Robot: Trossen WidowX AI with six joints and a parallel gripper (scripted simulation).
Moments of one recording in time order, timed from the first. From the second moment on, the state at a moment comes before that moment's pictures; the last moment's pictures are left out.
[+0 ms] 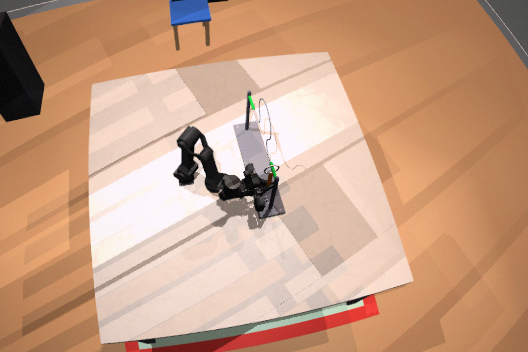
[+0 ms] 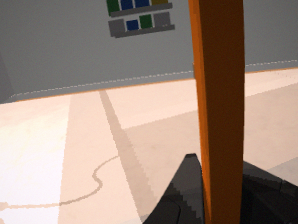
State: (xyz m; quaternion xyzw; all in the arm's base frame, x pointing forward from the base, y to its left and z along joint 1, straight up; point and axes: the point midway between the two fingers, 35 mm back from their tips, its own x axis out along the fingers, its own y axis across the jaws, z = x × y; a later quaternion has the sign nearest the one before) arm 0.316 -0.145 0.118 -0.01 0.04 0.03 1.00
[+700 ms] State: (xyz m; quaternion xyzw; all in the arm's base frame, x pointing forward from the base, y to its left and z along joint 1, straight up) arm 0.316 -0.146 0.132 -0.01 0.04 0.03 1.00
